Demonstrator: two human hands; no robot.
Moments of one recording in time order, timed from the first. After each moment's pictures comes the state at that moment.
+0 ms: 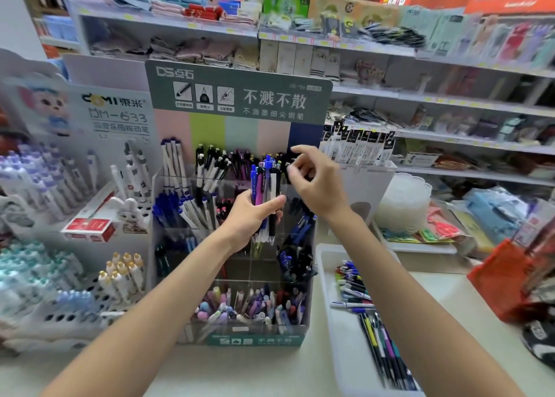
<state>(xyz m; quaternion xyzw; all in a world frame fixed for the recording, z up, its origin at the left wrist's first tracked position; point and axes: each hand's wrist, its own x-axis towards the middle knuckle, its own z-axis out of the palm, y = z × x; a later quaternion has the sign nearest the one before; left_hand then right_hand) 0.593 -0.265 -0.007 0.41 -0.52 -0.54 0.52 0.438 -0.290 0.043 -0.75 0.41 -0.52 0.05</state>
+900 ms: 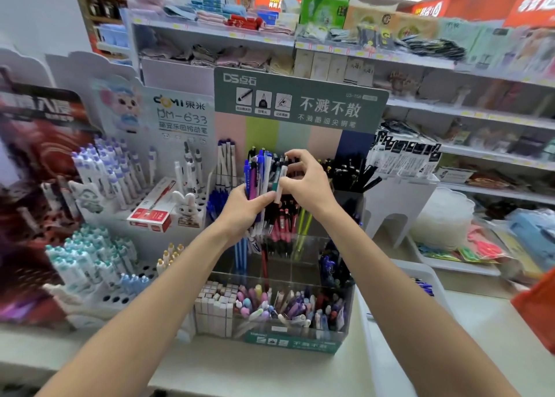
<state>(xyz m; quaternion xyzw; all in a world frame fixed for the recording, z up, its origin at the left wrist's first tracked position) 0.684 -0.250 0.001 0.48 -0.50 -0.46 0.56 0.539 -0.290 0.044 -0.71 0.46 -0.45 0.28</state>
